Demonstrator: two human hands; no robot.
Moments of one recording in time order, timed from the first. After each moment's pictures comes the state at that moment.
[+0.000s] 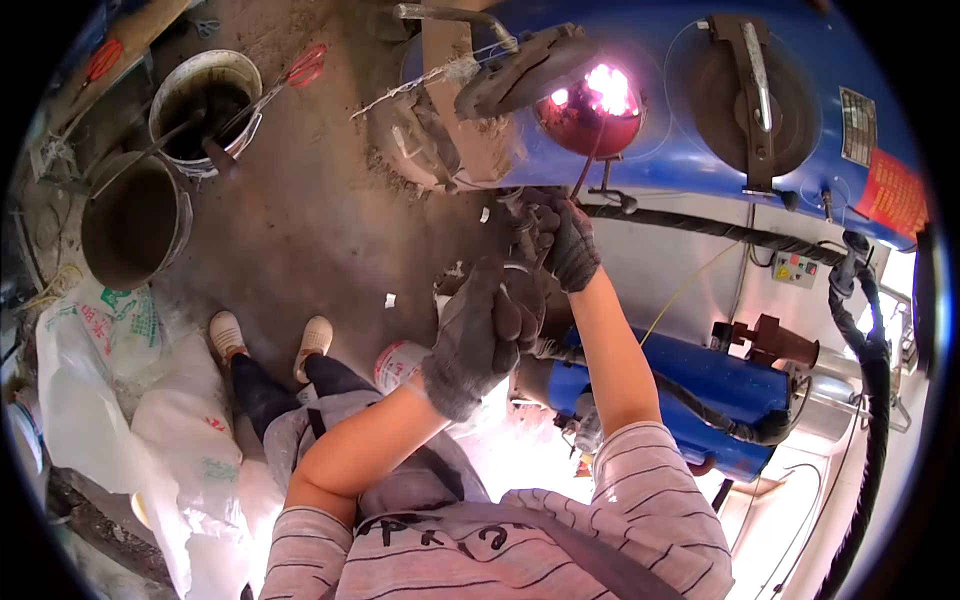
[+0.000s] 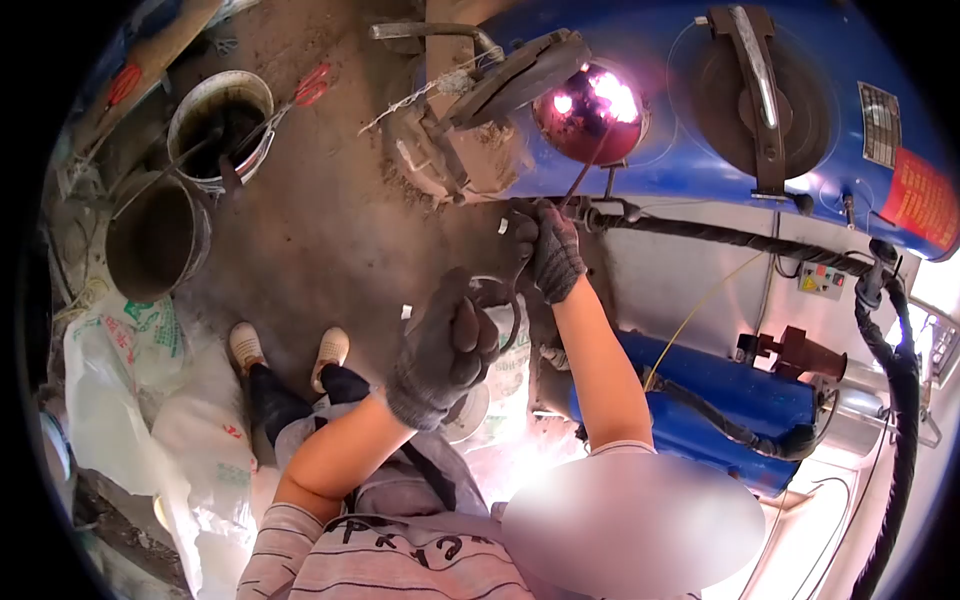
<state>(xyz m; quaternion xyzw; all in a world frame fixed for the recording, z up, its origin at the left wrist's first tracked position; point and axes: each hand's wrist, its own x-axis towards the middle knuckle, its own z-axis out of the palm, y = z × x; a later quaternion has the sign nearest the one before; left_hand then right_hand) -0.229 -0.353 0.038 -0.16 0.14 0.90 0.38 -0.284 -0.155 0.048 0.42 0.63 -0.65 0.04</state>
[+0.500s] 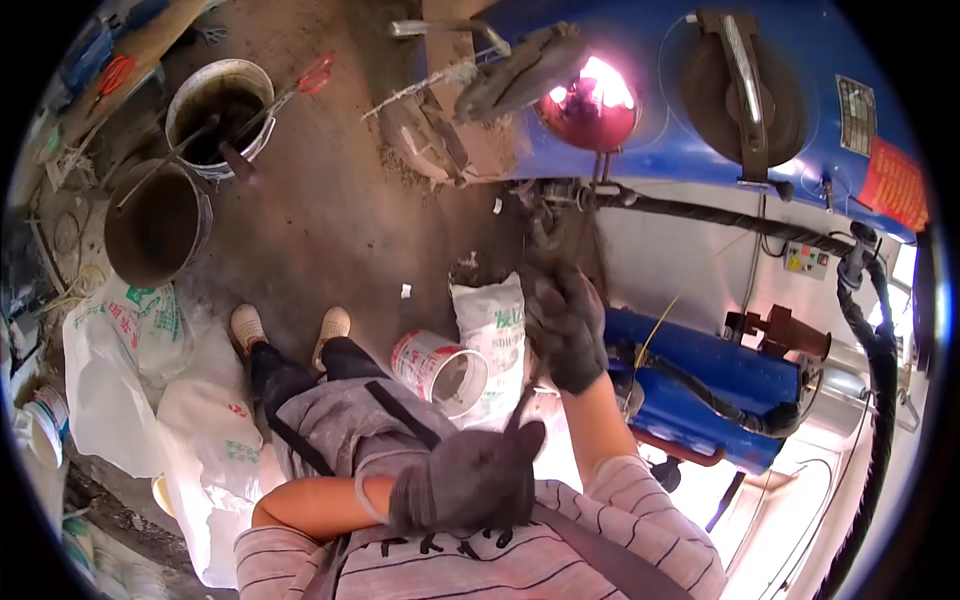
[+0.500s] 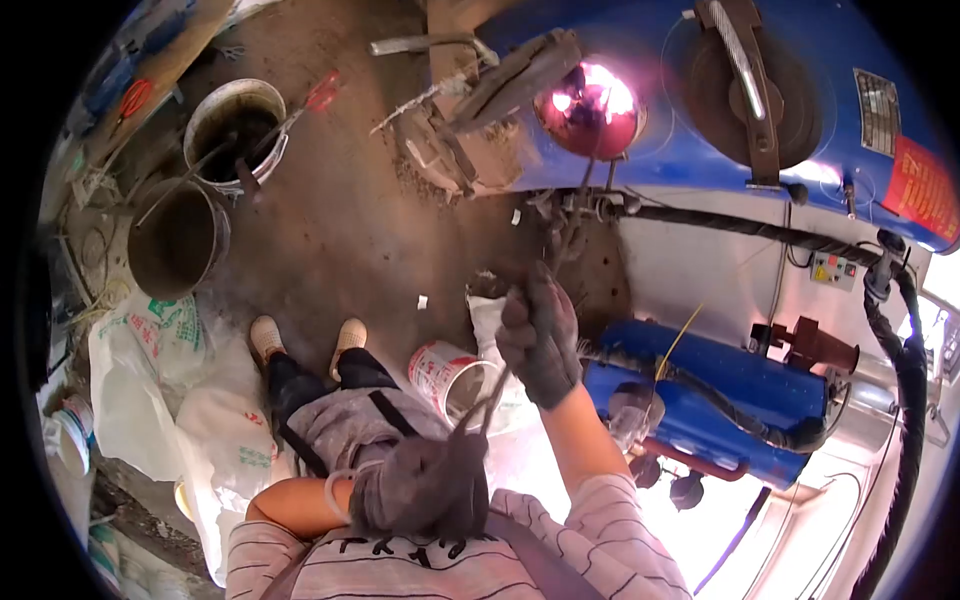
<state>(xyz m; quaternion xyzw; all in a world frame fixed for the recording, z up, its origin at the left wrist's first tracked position) -0.200 -0.467 0.128 -0.03 0.23 0.74 0.63 -0.221 -0.260 0.128 0.45 0.49 -0.74 0.04</state>
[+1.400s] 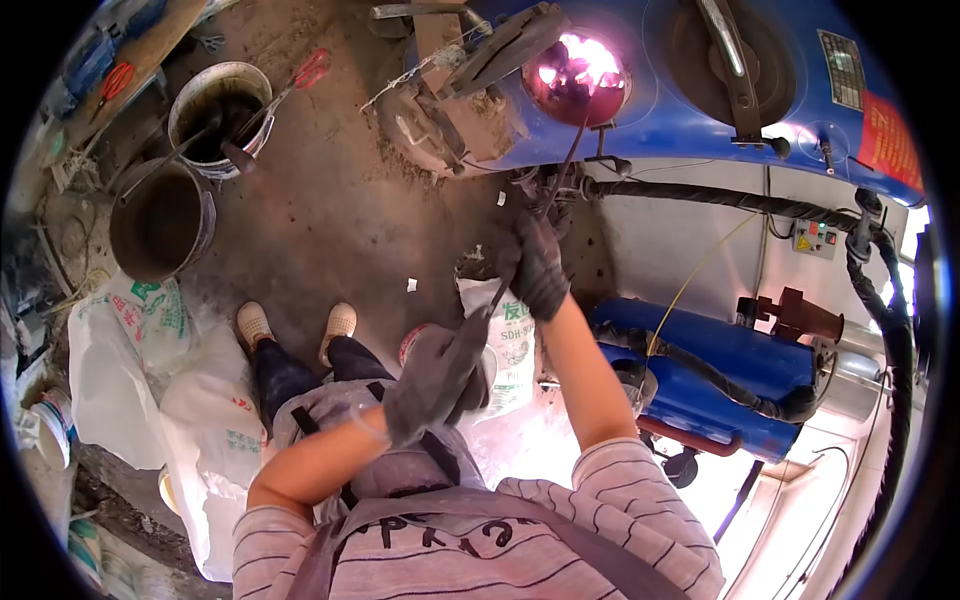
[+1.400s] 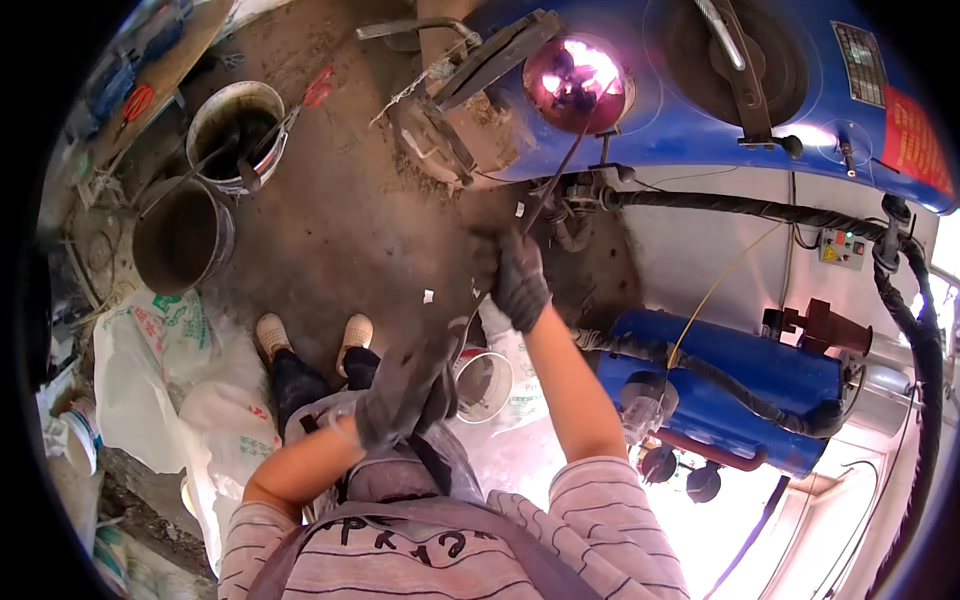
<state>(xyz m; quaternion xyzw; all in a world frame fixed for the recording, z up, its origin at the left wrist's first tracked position) -0.179 -0.431 0.061 0.00 0.36 0.75 0.56 -0.209 -0.230 0.064 0.38 0.68 -0.63 0.03</state>
